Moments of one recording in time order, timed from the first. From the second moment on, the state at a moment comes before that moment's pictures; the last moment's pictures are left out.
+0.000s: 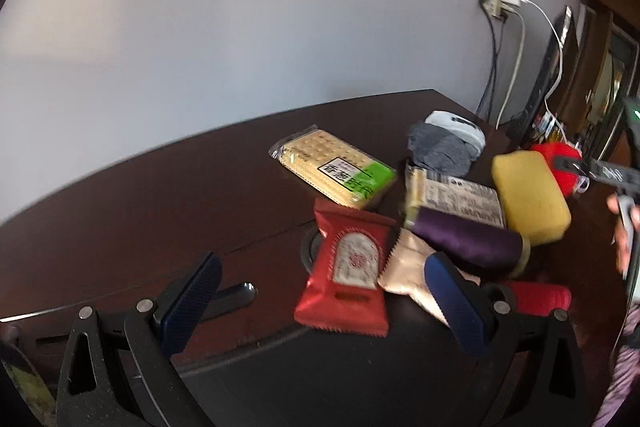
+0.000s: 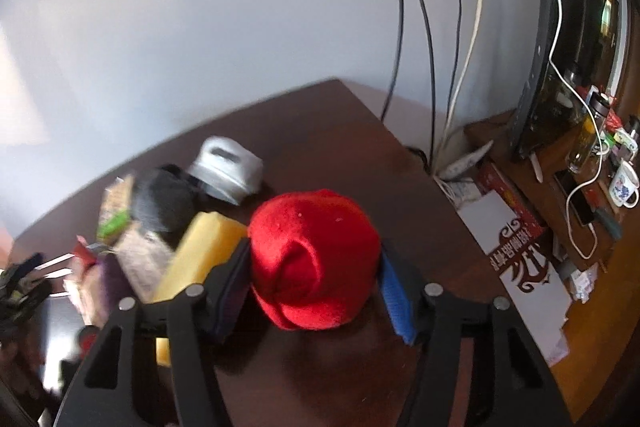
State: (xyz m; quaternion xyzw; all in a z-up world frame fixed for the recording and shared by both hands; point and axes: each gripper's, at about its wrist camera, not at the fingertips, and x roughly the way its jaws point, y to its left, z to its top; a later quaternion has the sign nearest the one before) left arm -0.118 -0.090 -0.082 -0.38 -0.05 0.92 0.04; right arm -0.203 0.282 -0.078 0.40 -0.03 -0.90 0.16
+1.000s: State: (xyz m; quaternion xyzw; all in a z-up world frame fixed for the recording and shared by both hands) left arm -0.149 -0.085 -0.108 -0.45 -0.07 0.89 0.04; right arm -0.141 0.283 -0.059 0.35 -0.08 -0.91 0.23
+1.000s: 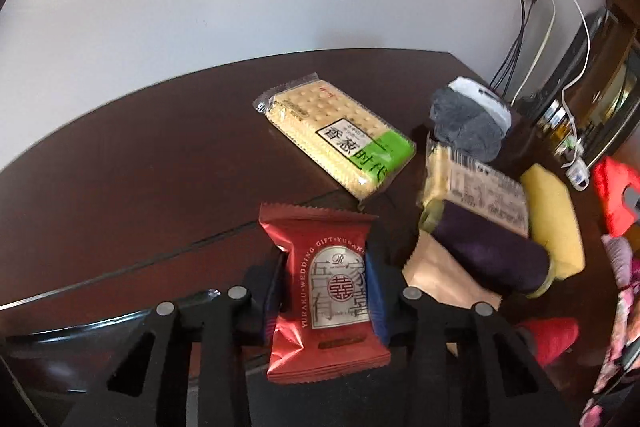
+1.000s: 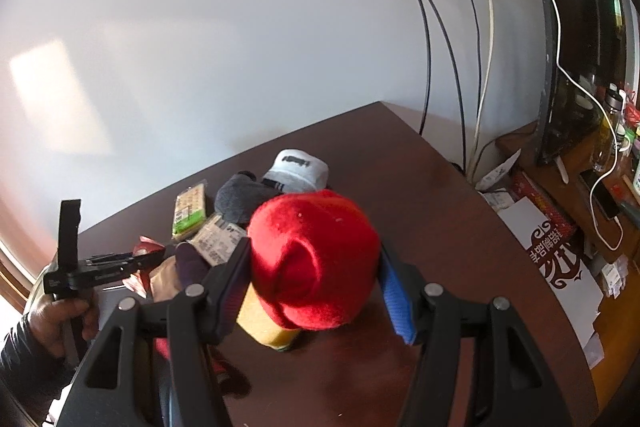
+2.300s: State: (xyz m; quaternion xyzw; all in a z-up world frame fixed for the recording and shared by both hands) left arm 0.205 -0.325 -0.040 -0.33 -0.16 0.90 -0.22; right arm 0.084 -0.148 -0.031 0.35 0.11 -0.75 0.55
